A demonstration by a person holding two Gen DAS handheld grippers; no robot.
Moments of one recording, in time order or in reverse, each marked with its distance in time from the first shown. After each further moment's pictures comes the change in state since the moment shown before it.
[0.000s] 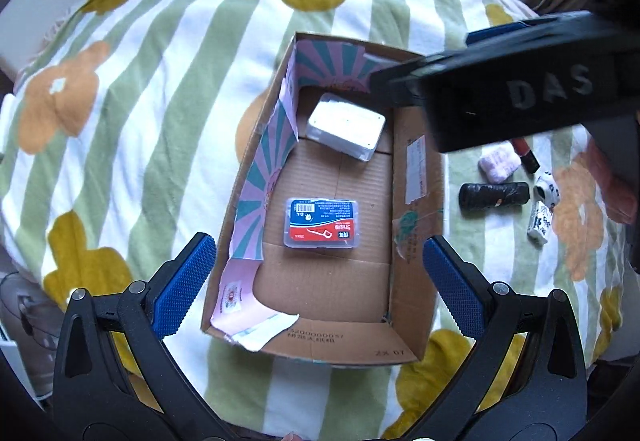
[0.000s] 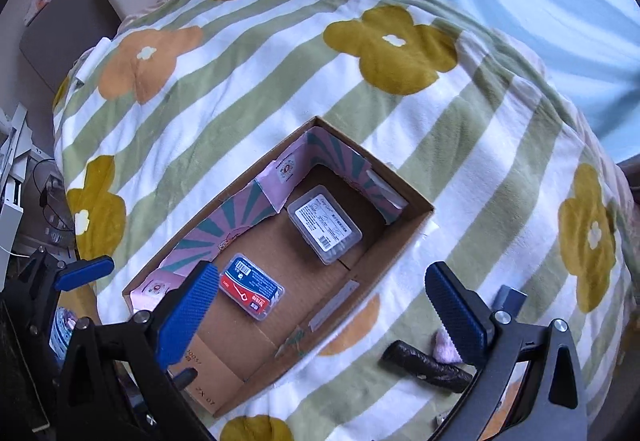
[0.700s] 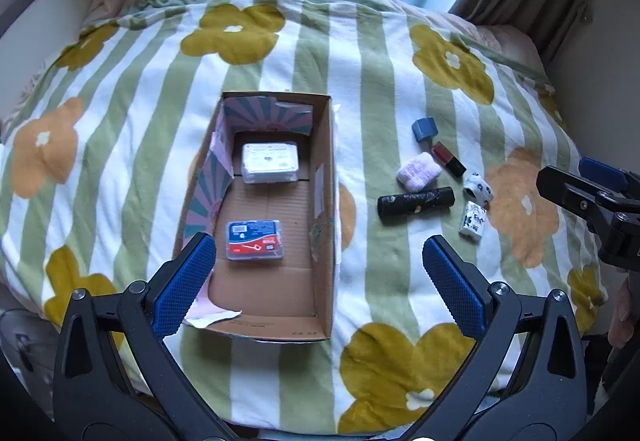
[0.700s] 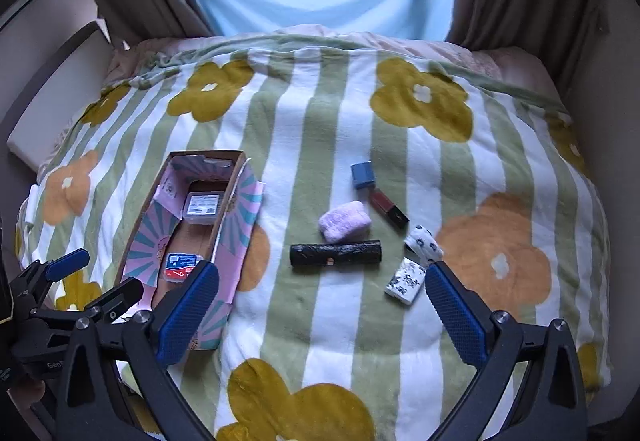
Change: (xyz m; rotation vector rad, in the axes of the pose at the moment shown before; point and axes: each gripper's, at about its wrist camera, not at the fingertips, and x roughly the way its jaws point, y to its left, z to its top) left arm -0.078 -0.073 -0.002 0.109 -0.101 -0.111; right arm -0.143 -0.079 -0.182 0.601 -0.178 -0.249
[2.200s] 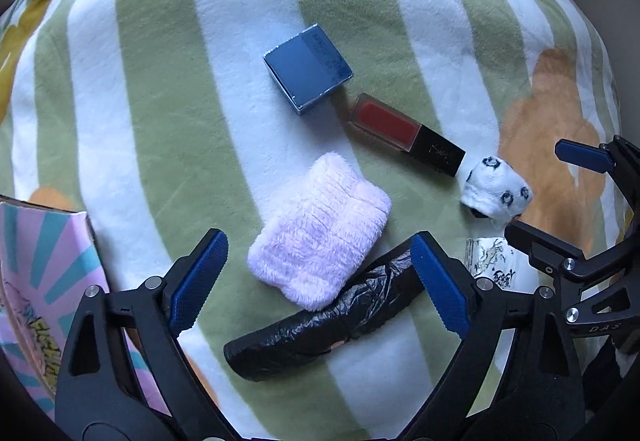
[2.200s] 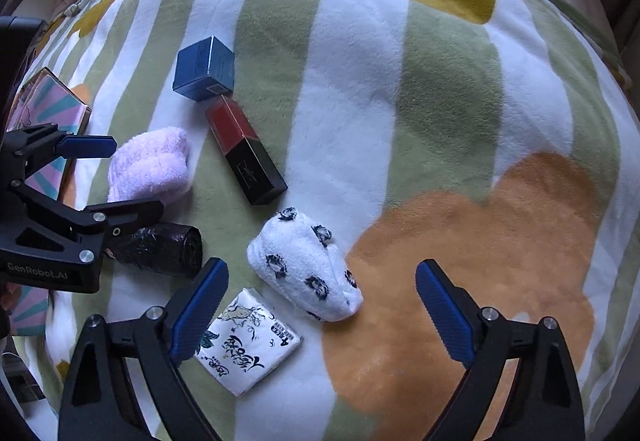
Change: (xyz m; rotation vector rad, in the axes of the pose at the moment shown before) left arm 0.317 -0.188 0.072 0.346 0.342 -0.116; right arm 0.257 -0.166 -0.005 -0.104 0.289 0.019
